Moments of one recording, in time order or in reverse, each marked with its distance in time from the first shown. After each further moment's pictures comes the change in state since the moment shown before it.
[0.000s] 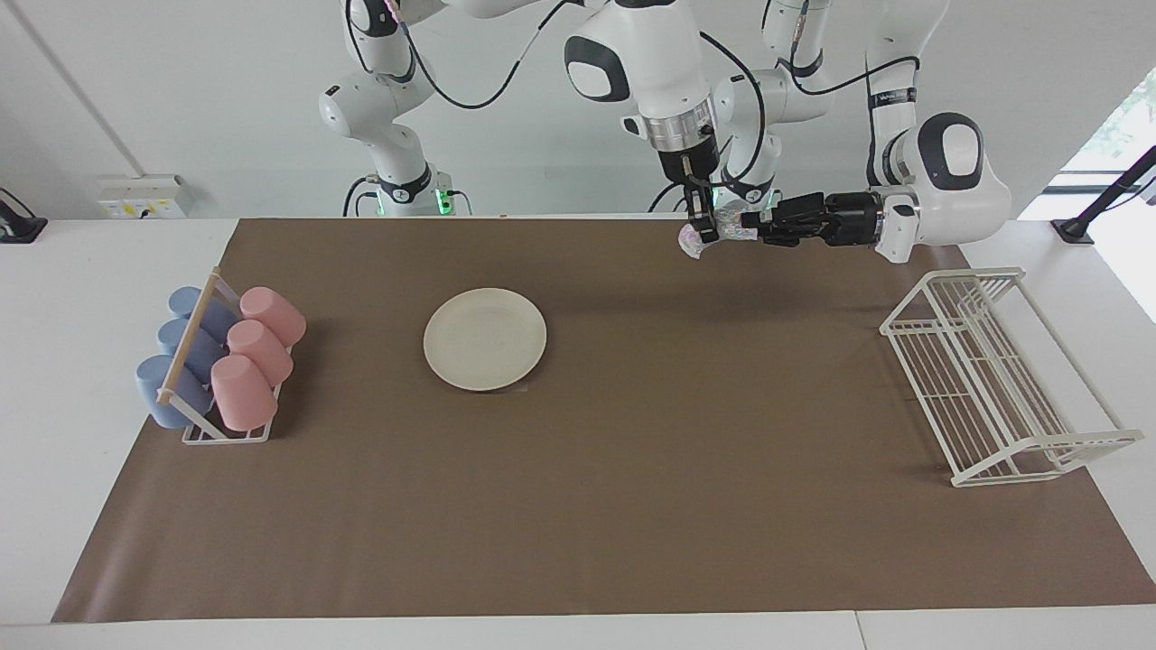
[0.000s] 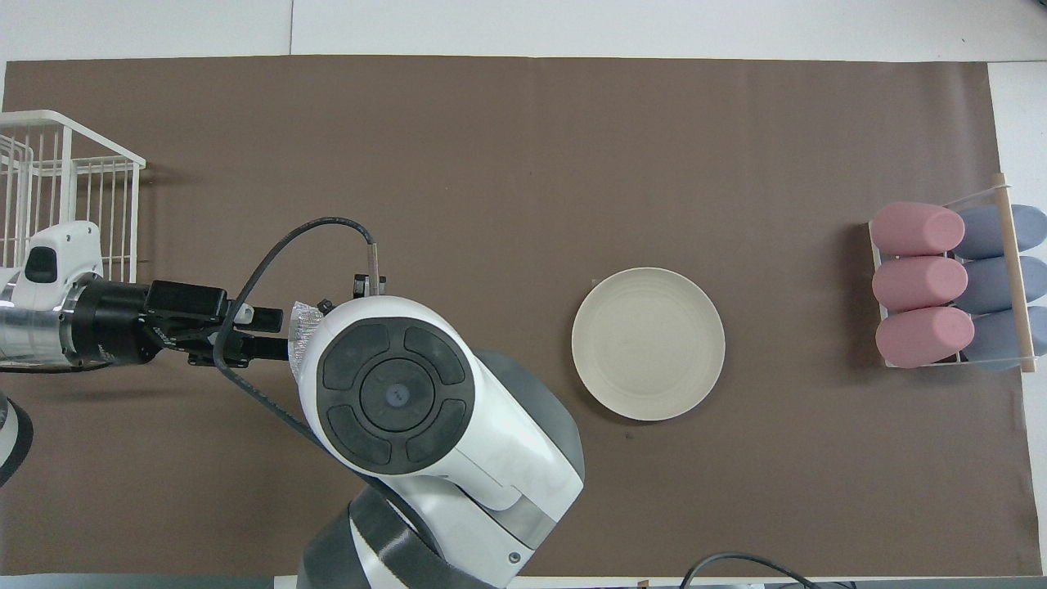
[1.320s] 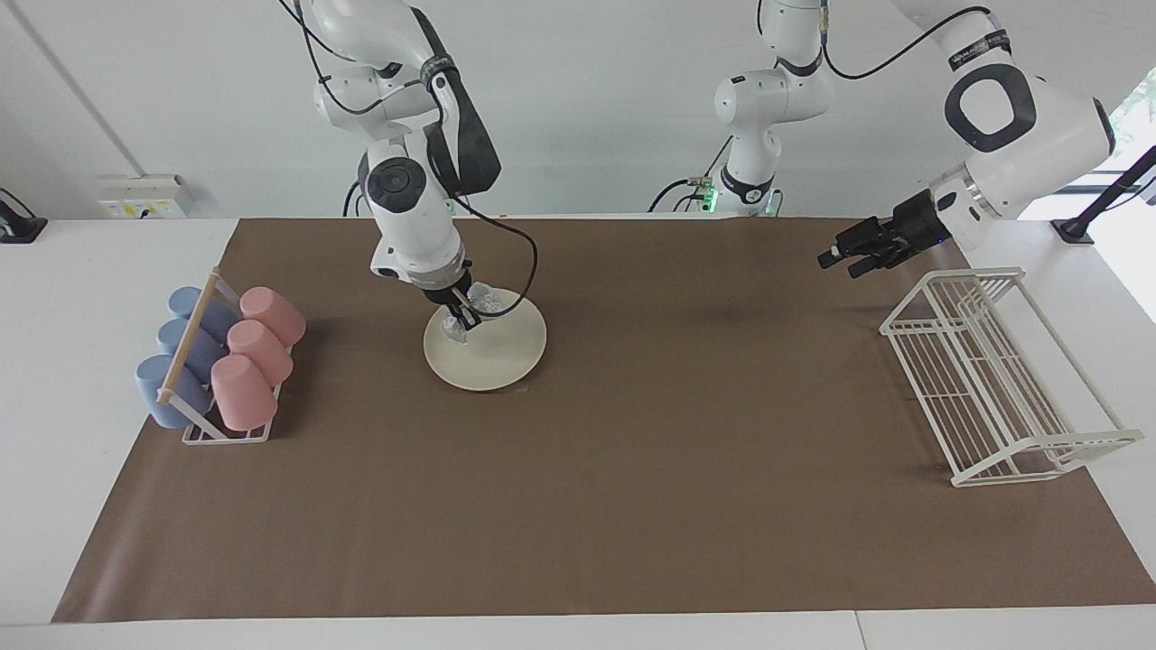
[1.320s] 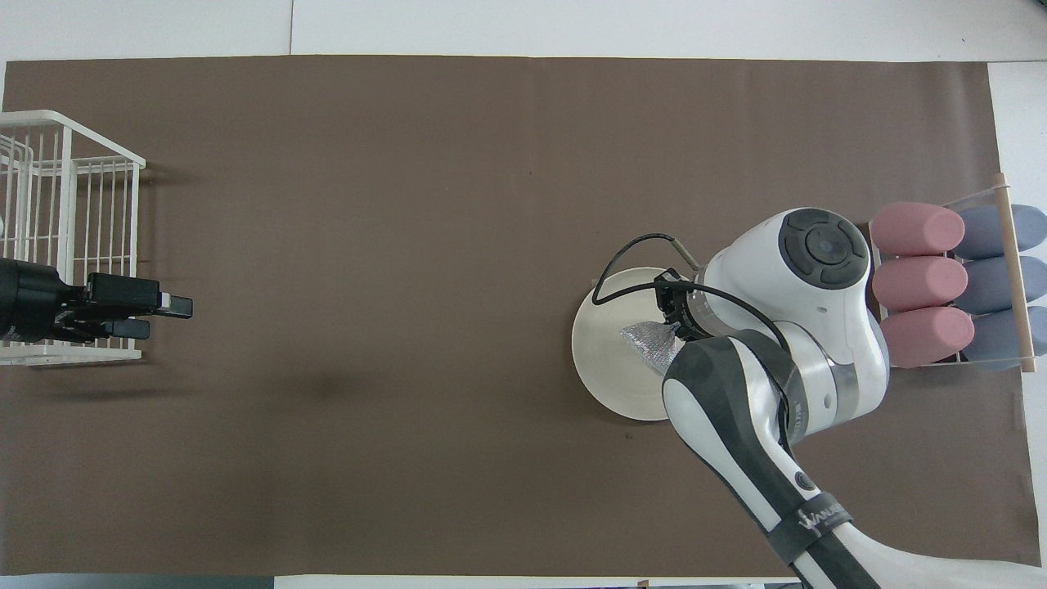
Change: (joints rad) left arm 0.049 -0.005 -0.011 0.153 0.694 0.266 -0.064; right arm -0.477 -0.251 -0.010 -0.726 0.012 0.126 -1.126
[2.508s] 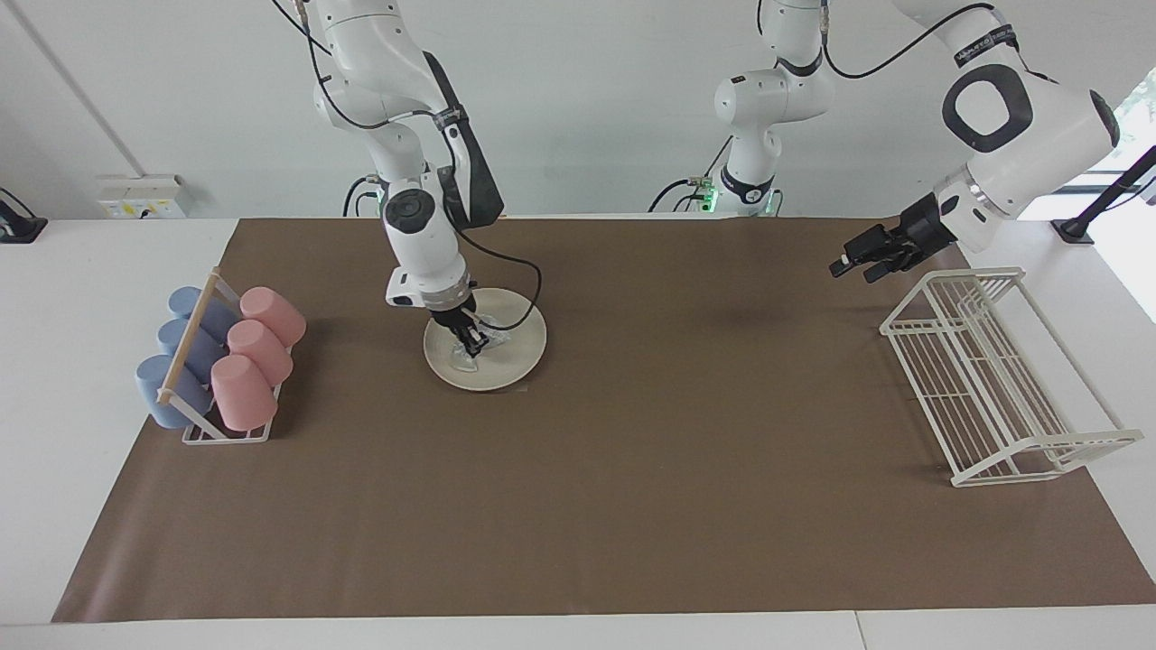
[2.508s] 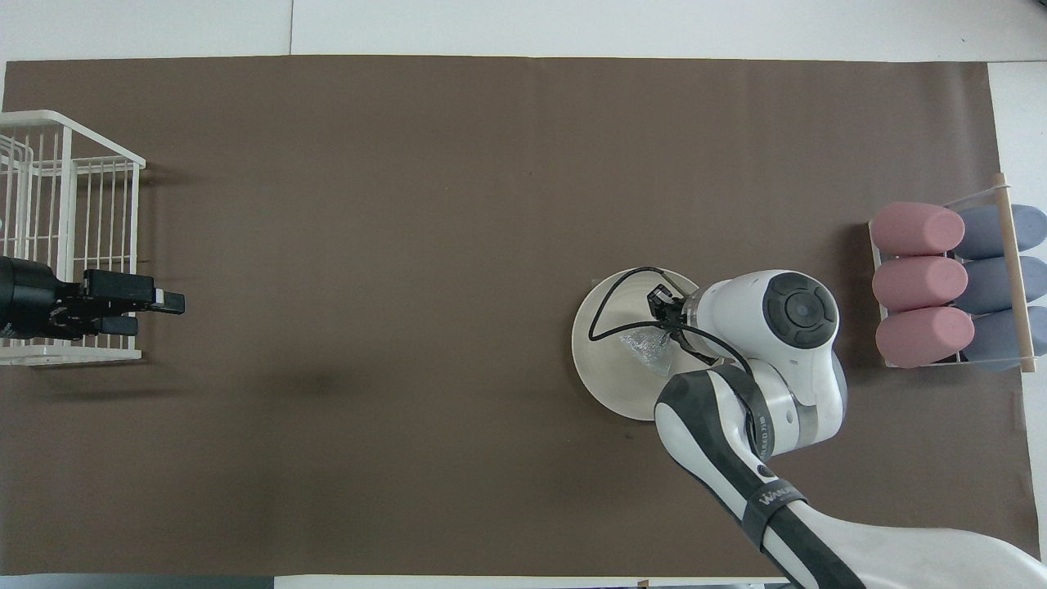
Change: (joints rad) left arm -0.004 0.000 -0.002 0.001 0.026 0.020 -0.037; right arm -0.042 0.059 -0.004 -0.172 0.004 0.342 -0.262
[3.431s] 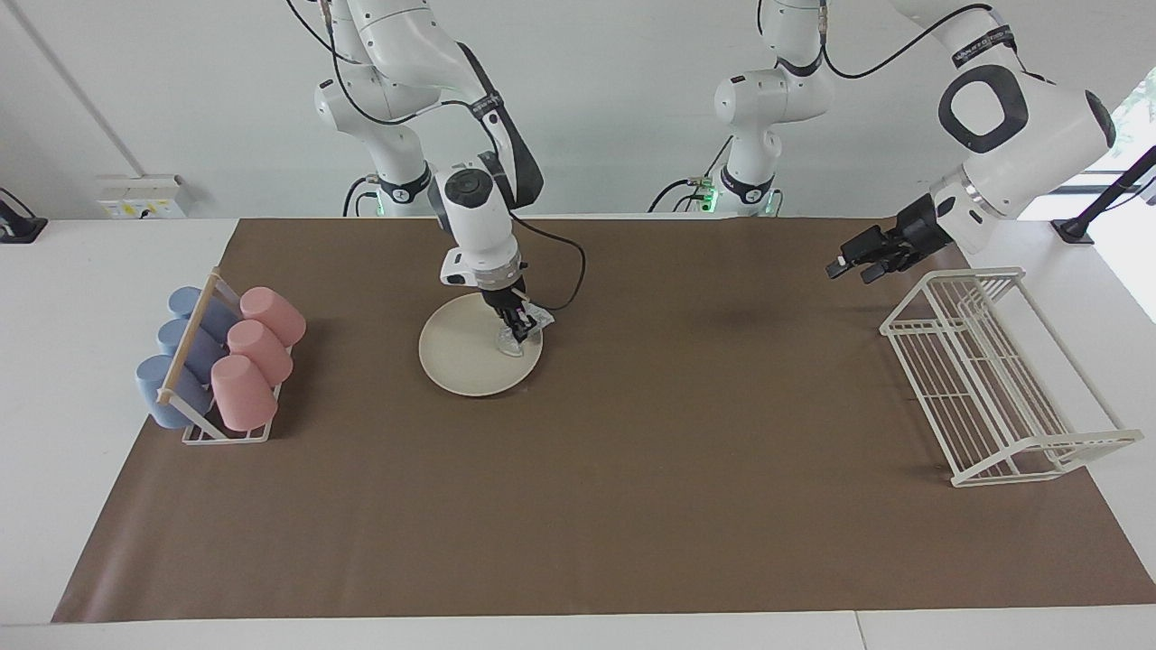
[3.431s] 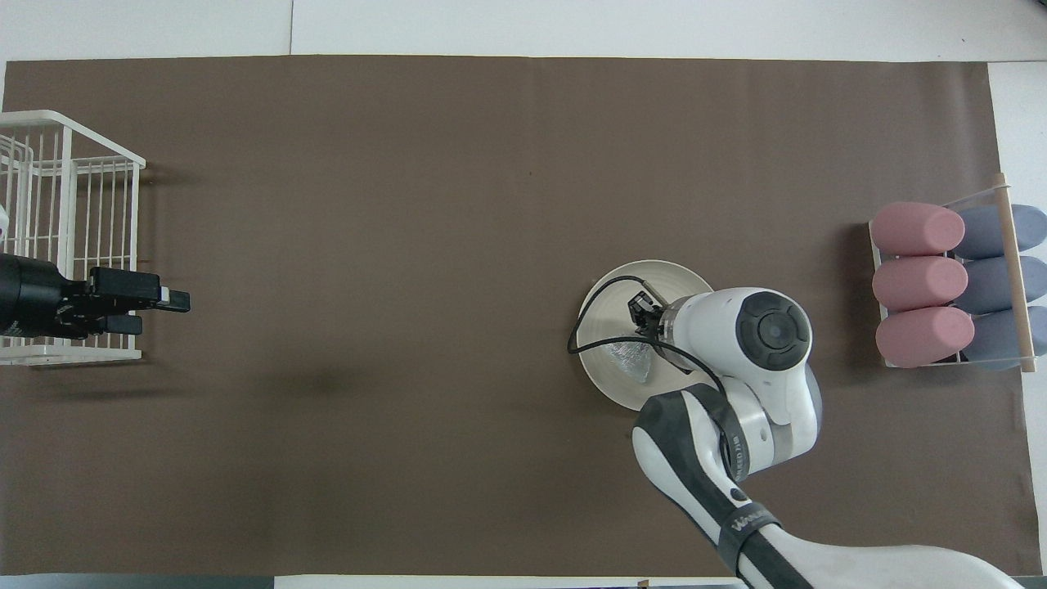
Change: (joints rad) left arm -0.008 0.000 0.000 0.000 0.000 0.008 -0.012; right arm 0.235 -0.002 0.005 -0.037 0.002 0.111 0.327
